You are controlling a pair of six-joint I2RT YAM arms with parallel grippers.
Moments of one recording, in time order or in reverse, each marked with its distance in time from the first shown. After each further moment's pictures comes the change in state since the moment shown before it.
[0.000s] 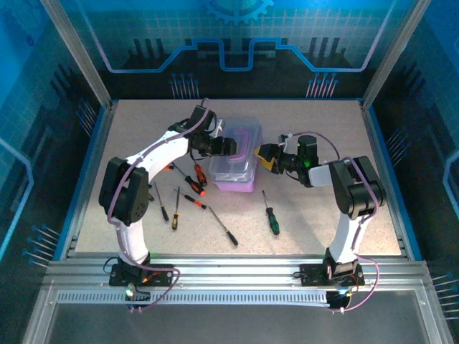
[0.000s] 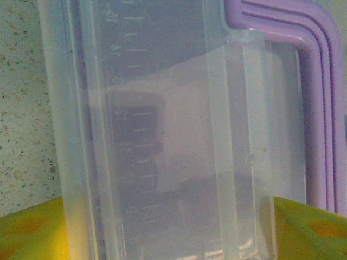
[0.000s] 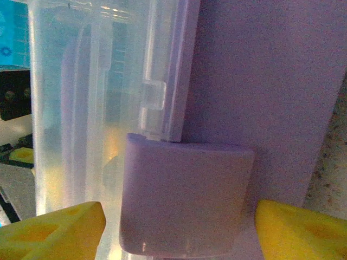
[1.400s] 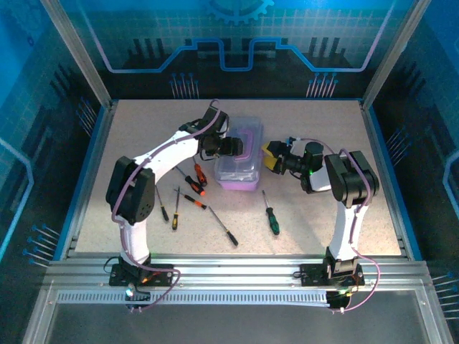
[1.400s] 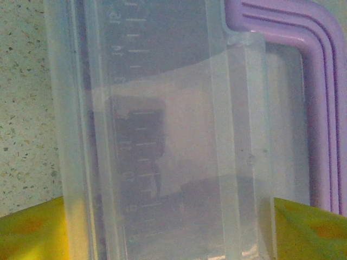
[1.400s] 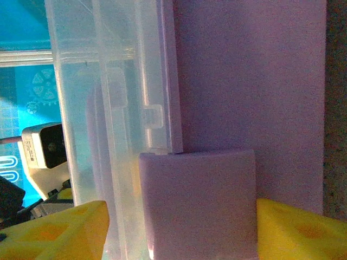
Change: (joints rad) left arm -0.080 0.052 0.075 -0.044 -0.182 -0.075; right arm -0.064 0.138 -0.055 0.441 -0.026 0.427
